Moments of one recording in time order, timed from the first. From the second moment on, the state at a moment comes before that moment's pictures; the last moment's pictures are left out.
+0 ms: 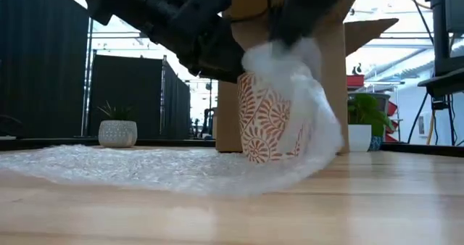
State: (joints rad) left arm -0.24 1.76 0.91 0.29 -0.34 -0.13; right arm 0.32 1.77 1.44 -0.75 0.15 0.24
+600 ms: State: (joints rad) left arm -0.24 1.76 0.91 0.29 -0.34 -0.13; right arm 0.36 1.69 1.44 -0.87 0.10 0.32
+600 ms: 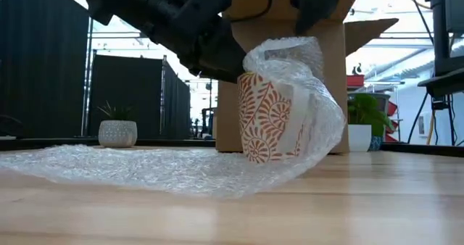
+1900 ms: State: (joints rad) left arm -0.25 1.74 0.91 0.31 -0.32 -0.15; right arm 0.33 1.97 1.45 -0.74 0.22 0.22
